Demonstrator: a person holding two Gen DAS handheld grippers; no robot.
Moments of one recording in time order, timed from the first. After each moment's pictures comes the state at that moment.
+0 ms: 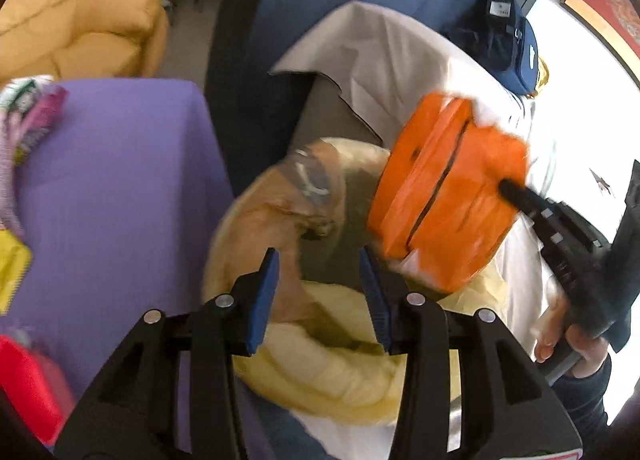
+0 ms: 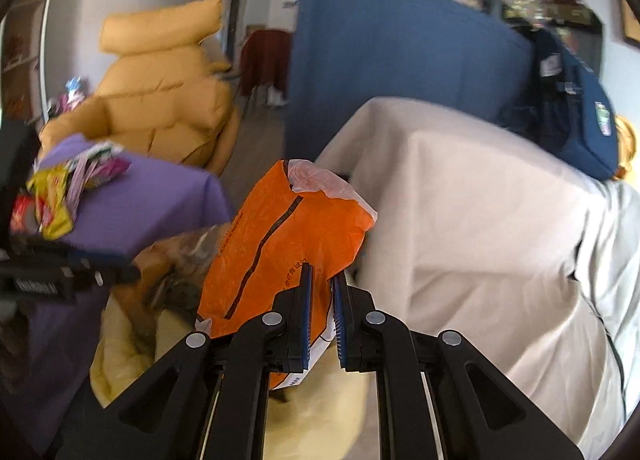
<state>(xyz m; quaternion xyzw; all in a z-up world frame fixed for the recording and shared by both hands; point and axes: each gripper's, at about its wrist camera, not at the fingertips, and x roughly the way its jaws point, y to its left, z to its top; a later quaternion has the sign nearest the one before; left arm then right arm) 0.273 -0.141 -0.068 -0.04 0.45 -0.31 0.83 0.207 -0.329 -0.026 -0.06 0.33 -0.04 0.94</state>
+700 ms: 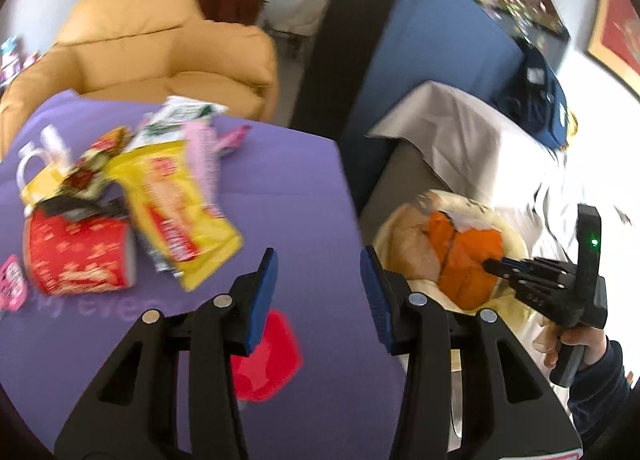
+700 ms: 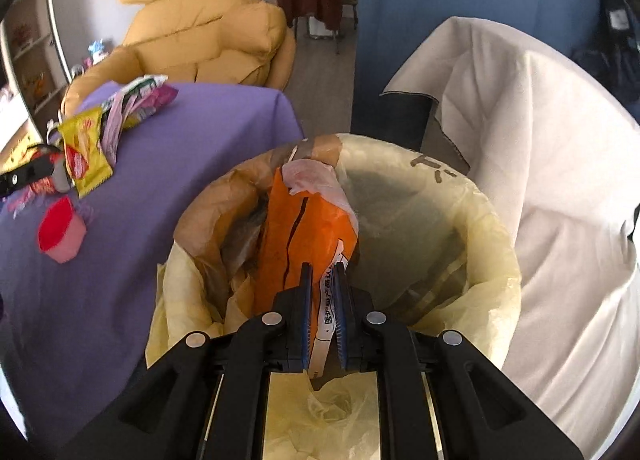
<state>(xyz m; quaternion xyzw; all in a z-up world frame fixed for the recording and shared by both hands) 0.246 0.016 -0.036 -0.07 0.38 -0.21 0.90 0.230 -0.280 -0.067 0.00 0.44 0.02 0.90</state>
